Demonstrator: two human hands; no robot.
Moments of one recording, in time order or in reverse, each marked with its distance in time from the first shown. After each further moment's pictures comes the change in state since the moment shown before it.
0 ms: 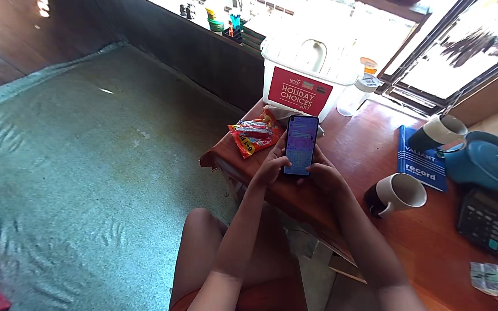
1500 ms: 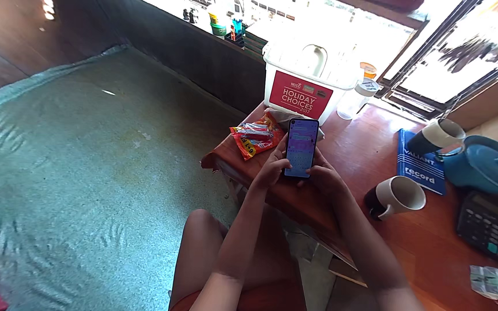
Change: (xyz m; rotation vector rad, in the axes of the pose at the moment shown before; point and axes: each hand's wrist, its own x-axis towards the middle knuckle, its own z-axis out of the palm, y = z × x) left_hand -0.001 0.003 0.004 0.038 0.031 -0.014; right_hand 0.002 0.002 -0.002 -0.003 -0.017 -0.009
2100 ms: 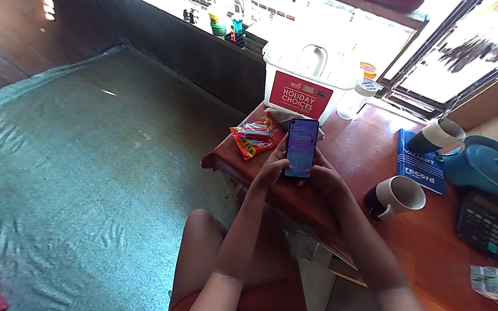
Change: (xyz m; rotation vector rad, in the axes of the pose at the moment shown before) left_hand 0.000 -0.002 -0.002 0.010 0.002 -0.007; right_hand 0.000 -0.001 0.003 0.002 0.037 0.005
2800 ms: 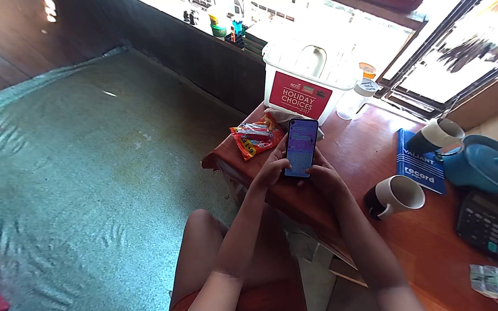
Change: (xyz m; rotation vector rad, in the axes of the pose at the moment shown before) left_hand 0.000 0.002 0.002 -0.008 -0.007 0.008; right_hand 0.000 0.000 0.001 -0.009 0.004 0.011
